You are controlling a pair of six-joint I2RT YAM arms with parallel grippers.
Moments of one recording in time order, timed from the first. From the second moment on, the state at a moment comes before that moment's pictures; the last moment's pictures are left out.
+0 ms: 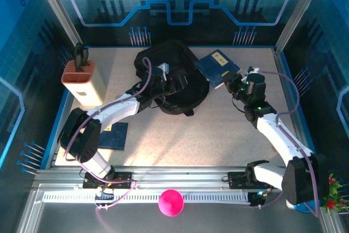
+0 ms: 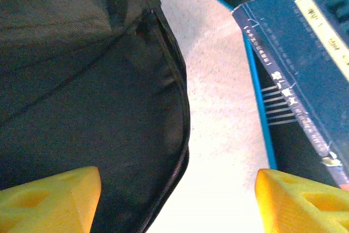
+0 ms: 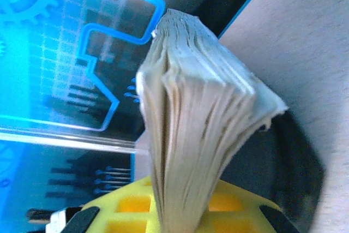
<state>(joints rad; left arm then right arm) -0.54 1.64 1.08 0.05 0.20 -0.85 0.15 1.12 0.74 0.08 -0.19 1.08</state>
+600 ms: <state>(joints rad) -0.62 2.05 1.51 -0.22 0.37 -0.53 -0.14 1.05 0.69 -0.19 -0.38 0.81</state>
